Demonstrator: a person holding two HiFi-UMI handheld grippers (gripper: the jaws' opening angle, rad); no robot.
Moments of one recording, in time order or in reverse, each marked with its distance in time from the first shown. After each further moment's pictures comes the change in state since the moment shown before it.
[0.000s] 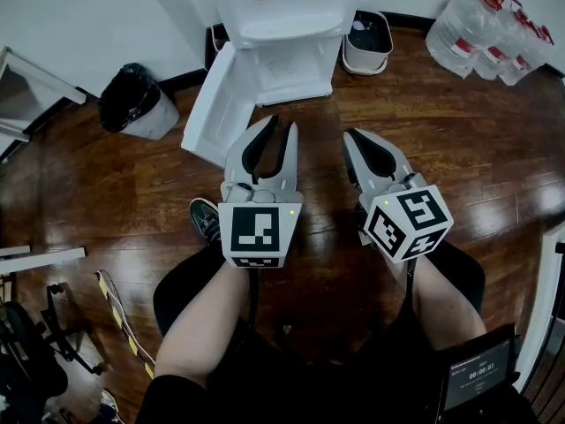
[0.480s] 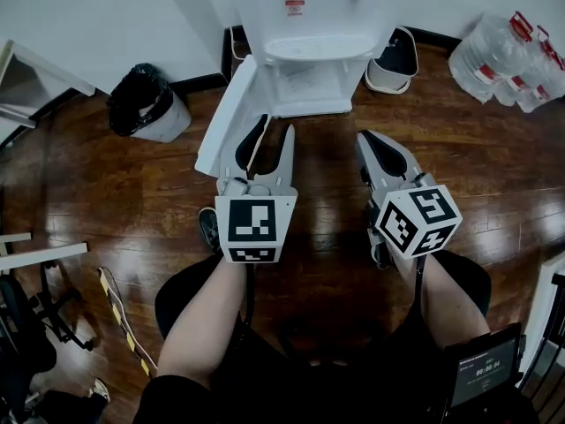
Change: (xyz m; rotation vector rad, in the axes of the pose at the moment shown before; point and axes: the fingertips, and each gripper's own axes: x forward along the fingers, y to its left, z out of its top) left arm 0.046 0.073 -0.023 0.015 0.108 0.090; right arm 0.074 -0.028 0.006 0.027 0.064 0.032
